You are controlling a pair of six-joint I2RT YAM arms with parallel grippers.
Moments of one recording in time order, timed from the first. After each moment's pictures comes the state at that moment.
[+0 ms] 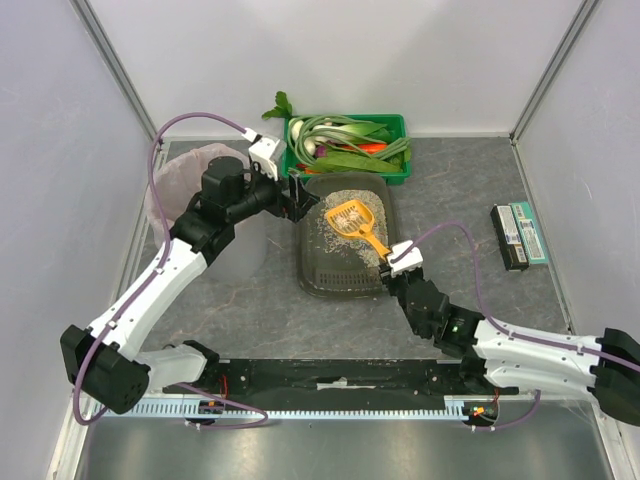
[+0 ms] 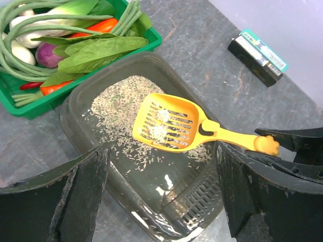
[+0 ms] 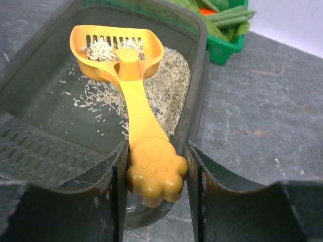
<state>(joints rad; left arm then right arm) -0.49 1.20 1.14 -0.20 0.28 -0.13 1.08 0.92 0.32 0.41 0.82 -0.04</state>
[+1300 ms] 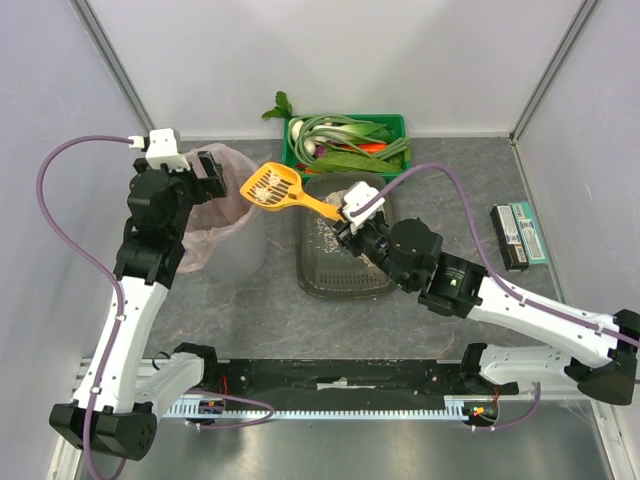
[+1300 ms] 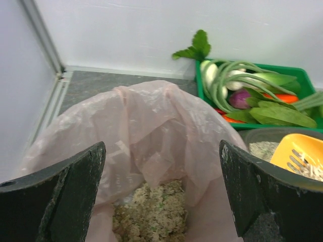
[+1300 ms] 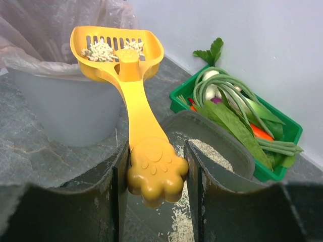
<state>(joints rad) -0.16 0.95 1.11 -0.27 -0.15 -0.12 1.10 1.10 1.07 -0.01 0.42 -0.18</state>
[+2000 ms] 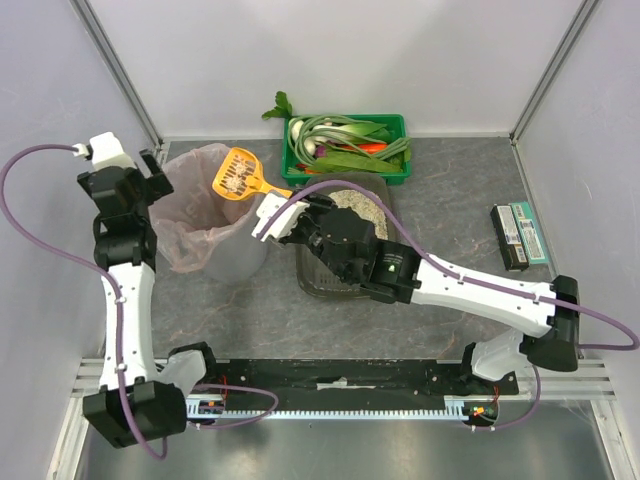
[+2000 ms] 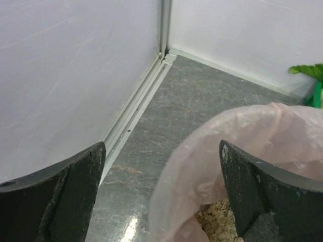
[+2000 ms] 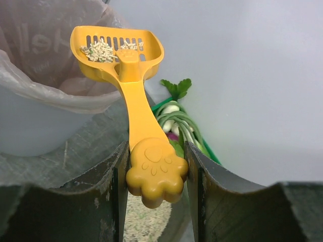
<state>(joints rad) 0.18 1.00 1.09 -0.26 -0.24 -0.06 1.22 1.45 1.40 0.01 0.55 -0.63</state>
